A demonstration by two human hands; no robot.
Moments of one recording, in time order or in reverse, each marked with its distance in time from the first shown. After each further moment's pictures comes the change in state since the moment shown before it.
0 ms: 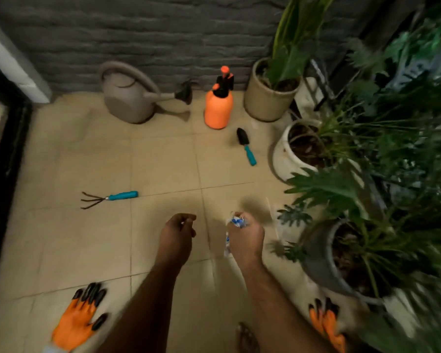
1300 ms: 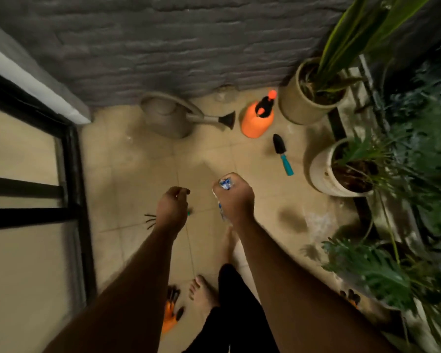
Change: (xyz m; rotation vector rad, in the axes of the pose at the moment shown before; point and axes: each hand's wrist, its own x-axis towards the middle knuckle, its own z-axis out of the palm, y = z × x) left_hand 0.236 0.140 -0.215 0.048 -0.117 -0.249; right_hand 0.052 -0.276 0.218 -0.433 -0.084 -0.131
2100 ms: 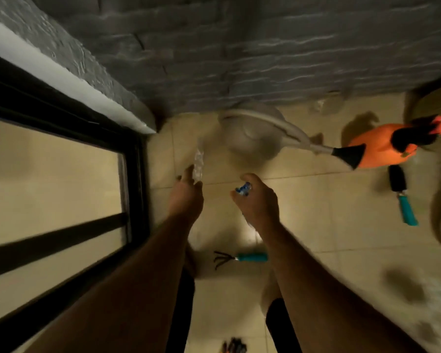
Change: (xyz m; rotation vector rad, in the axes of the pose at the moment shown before) left_hand 0.316 -0.037 -0.157 0.425 0.119 0.038; right_hand 0.173 -0.118 0.263 -0.178 -0.285 -0.061
